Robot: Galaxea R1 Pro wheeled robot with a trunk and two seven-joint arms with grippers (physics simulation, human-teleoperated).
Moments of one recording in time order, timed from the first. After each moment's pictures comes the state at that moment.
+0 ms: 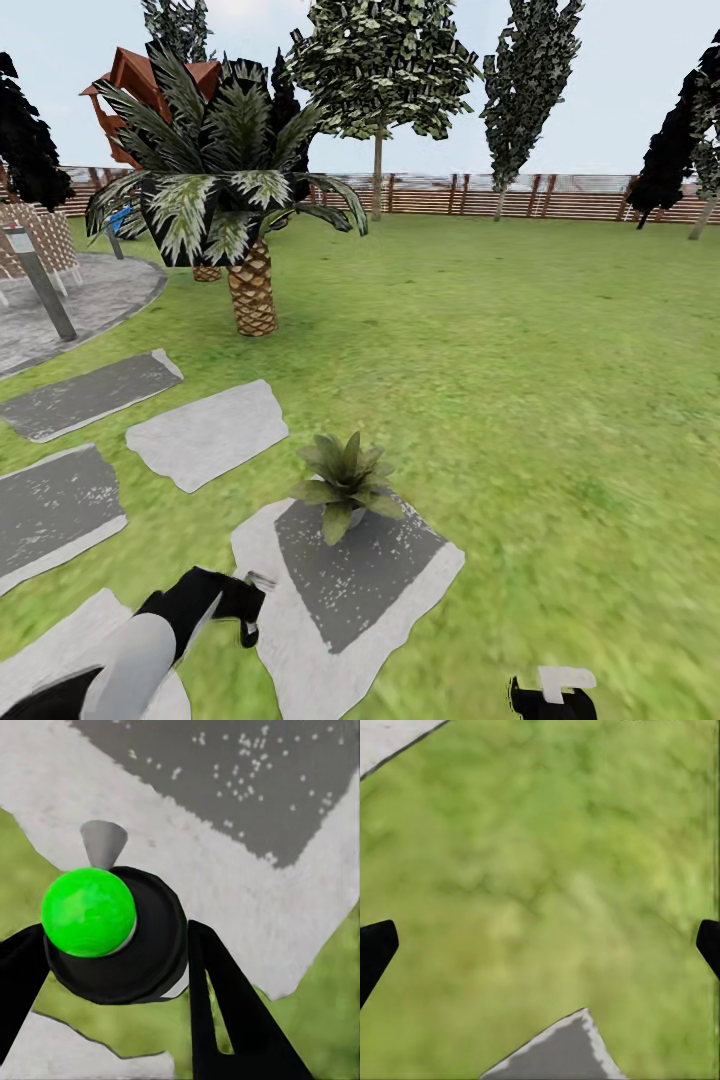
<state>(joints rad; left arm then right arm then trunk) -0.75 0.02 0.32 -0.21 -0.66 0.30 -0.39 -0.44 -0.07 -0.14 -0.05 0.19 -0.39 -0.26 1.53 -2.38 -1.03</state>
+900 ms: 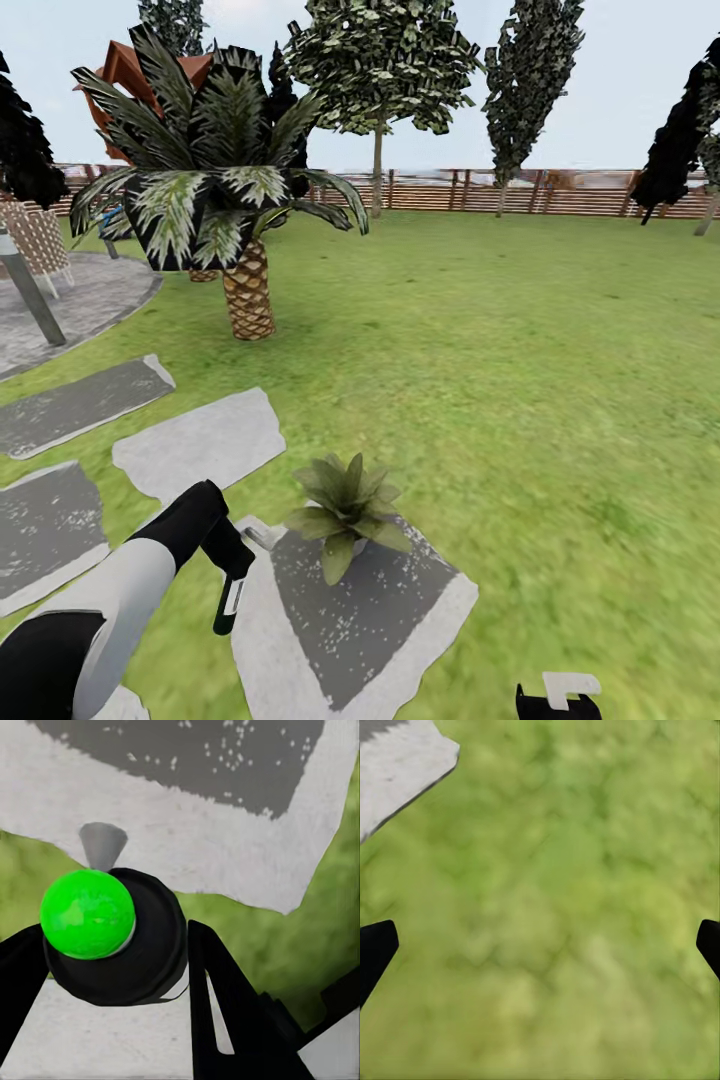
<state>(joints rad) -0.91 0.07 -0.02 -0.40 -0.92 0.73 -1.02 -0.44 -0.09 -0.14 -0.03 0.19 -0.39 -0.25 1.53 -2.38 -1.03</state>
